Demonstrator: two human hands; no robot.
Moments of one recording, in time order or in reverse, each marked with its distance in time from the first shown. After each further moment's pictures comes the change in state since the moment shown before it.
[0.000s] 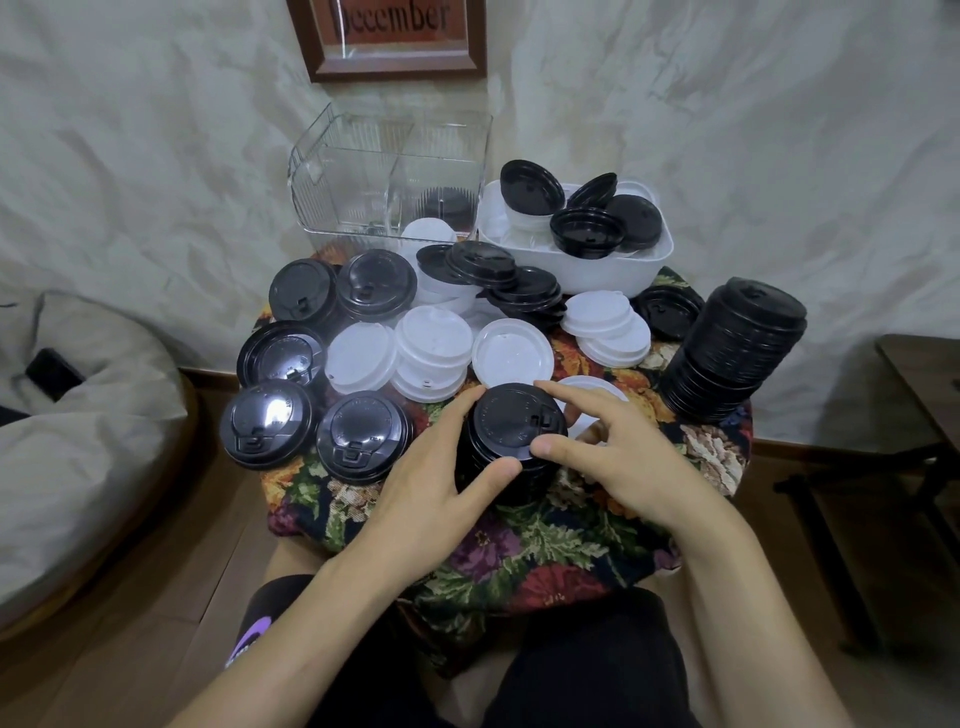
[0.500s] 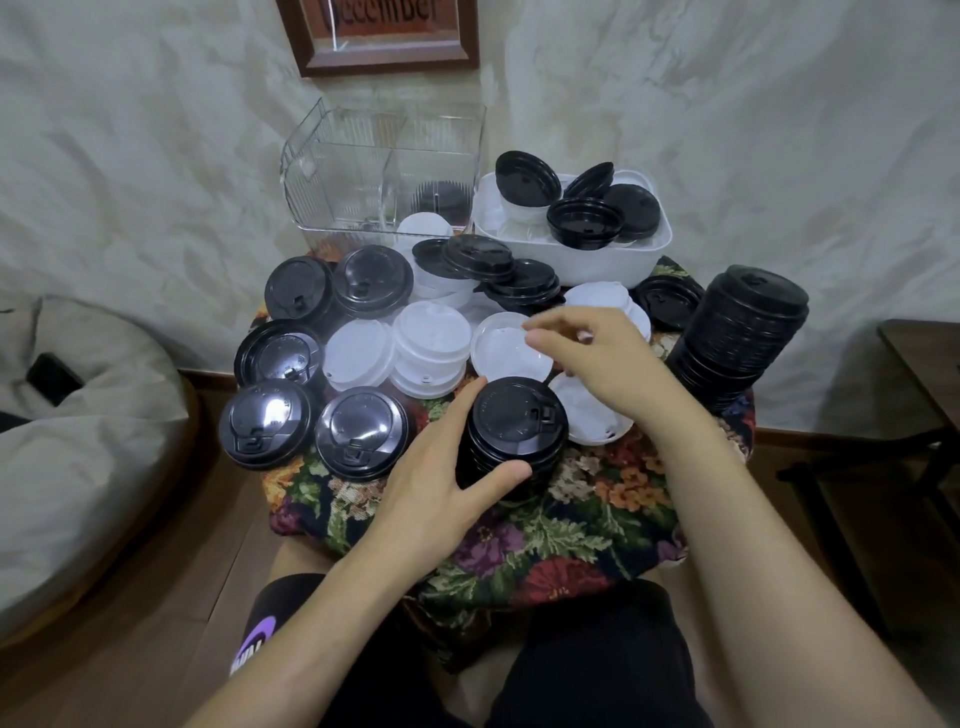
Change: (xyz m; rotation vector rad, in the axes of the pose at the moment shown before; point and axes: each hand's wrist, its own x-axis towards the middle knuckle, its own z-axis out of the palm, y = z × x) left_hand 0.002 0.001 0.004 -0.010 0.010 0.003; right_hand 0.063 -0.027 -0.017 0.002 0.154 -0.032
